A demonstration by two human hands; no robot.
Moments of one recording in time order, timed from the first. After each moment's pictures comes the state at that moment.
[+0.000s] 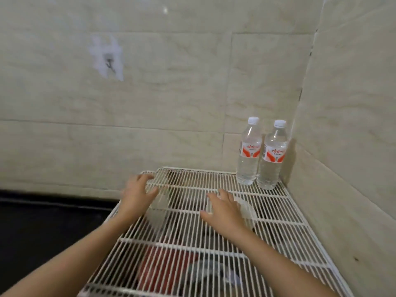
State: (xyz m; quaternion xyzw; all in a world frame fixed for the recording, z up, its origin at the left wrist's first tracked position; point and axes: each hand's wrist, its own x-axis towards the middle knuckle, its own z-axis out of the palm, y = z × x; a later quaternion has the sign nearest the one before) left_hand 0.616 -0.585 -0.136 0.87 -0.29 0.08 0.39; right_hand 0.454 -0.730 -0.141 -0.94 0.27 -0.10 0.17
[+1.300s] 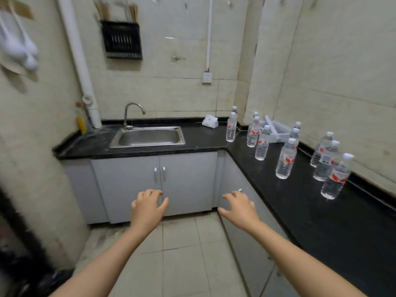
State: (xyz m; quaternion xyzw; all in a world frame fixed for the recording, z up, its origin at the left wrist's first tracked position) left_hand 0.479 0.295 -0.223 0.90 0.33 0.20 0.21; right_hand 0.613 0.104 -0.213 -0.94 -0.30 0.07 0.14
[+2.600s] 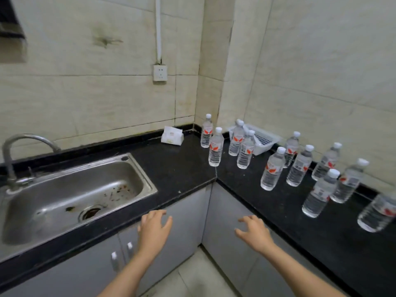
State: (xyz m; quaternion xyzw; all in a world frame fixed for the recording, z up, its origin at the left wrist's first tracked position) left_hand 0.888 0.646 -0.279 0.92 0.18 0.10 0.34; right_hand 0.927 0.389 -0.263 -0.98 0.00 0.10 0.18
